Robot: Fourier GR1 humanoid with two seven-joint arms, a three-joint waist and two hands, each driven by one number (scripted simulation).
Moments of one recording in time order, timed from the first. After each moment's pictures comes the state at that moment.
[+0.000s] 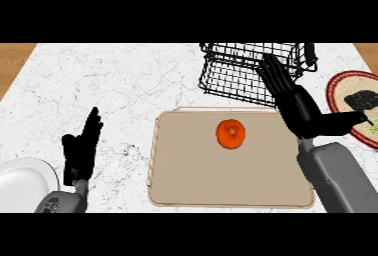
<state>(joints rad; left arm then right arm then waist) -0.10 0.23 -0.15 -1.33 0.12 0.34 0.04 -0.42 -0.30 0.20 -1.34 -0.36 0.07 -0.22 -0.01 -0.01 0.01</state>
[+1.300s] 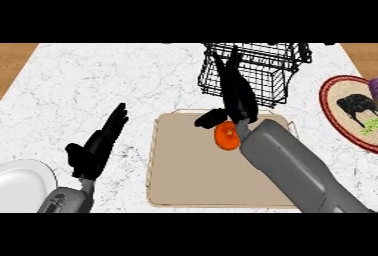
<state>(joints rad) -0.13 0.25 -0.23 -1.35 0.18 0.05 -0.08 -0.77 -0.23 0.61 -1.13 0.32 -0.43 0.51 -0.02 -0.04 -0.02</state>
